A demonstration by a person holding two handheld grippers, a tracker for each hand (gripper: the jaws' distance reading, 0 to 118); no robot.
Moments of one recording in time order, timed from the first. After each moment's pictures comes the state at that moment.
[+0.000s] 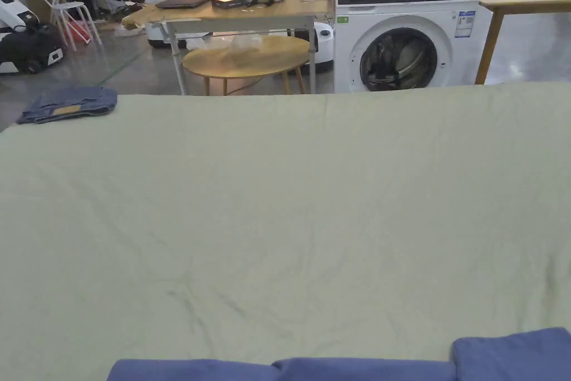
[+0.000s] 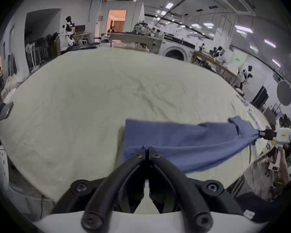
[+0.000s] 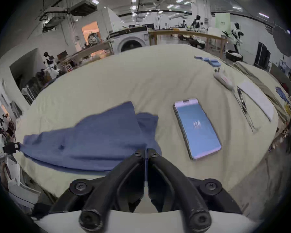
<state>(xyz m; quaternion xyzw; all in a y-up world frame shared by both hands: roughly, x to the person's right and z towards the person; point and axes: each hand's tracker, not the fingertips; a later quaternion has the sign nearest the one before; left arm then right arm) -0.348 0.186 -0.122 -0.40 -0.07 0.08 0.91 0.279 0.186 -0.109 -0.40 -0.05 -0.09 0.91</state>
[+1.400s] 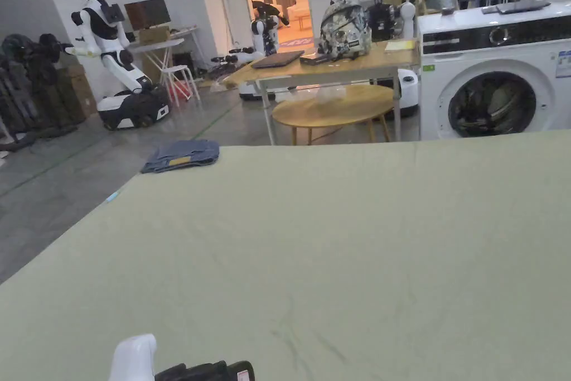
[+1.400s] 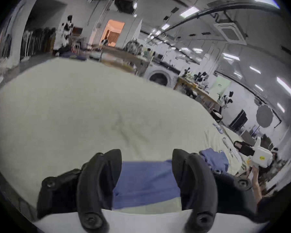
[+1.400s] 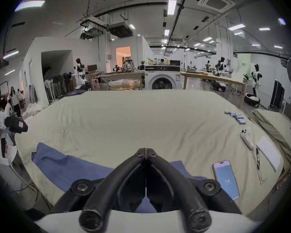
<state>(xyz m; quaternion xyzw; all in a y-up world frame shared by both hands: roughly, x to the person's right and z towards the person) -0.387 0.235 -0.150 -0.32 -0.14 0.21 0.91 0.192 0.241 -0.144 -0.23 0.05 -0.01 0.97</state>
